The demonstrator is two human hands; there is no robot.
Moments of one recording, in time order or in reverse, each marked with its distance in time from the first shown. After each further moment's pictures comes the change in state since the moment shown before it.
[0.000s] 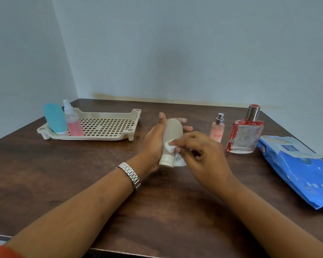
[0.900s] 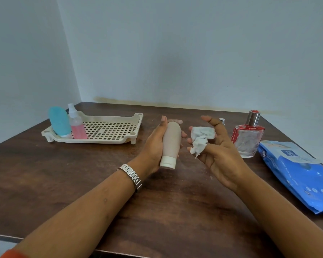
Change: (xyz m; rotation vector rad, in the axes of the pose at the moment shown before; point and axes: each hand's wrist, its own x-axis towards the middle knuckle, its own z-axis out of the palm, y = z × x) left_hand -0.002 0.008 -0.003 0.084 0.037 -0.001; right_hand 0.013 0.003 -0.023 1.076 0.045 0.609
